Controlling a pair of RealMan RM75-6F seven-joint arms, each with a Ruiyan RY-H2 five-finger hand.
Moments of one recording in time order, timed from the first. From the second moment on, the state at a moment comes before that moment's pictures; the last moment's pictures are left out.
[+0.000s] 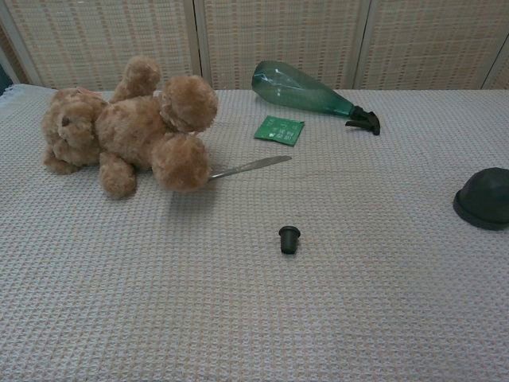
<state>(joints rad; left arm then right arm) -0.17 -1.11 0.00 -1.59 1.51 1.38 0.16 0.08 -1.14 0.07 -1.61 -1.51 1.50 -0.22</state>
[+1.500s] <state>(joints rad) -0.16 -1.09 -0.01 -1.58 1.54 1.41 0.11 0.49 -1.15 0.16 -1.55 -1.05 0.78 -0.22</state>
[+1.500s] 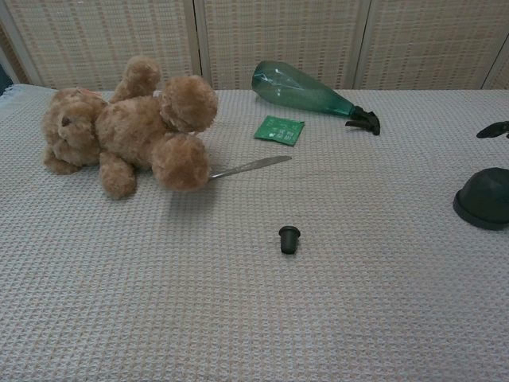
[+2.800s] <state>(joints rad) -0.16 -1.08 -0.01 -1.58 1.54 1.43 0.09 0.64 -1.31 0.07 -1.36 -0.78 0.71 -0.32</state>
